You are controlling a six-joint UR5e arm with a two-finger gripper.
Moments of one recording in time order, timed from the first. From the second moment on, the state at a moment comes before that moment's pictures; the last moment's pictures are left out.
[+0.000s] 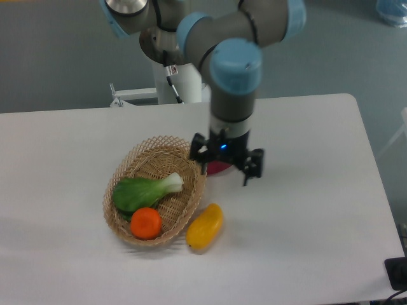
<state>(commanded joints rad) 2.29 -1.89 -1.62 -1.09 1.45 0.62</state>
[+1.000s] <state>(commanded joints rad) 2.16 -2.04 -1.63 -0.99 1.41 0.61</state>
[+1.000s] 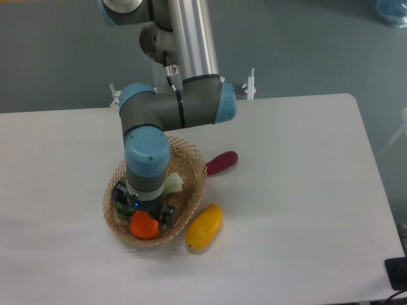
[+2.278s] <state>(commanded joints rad) 2.16 -2.08 -1.63 -0.97 1.43 0.61</state>
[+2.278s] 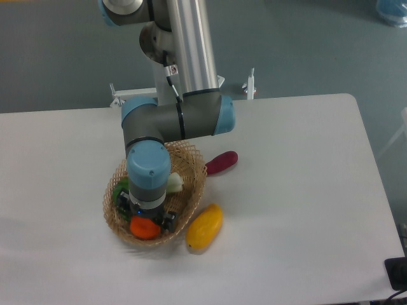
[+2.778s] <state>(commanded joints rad) 2.16 -2.07 -1.64 -0.97 1.43 0.62</state>
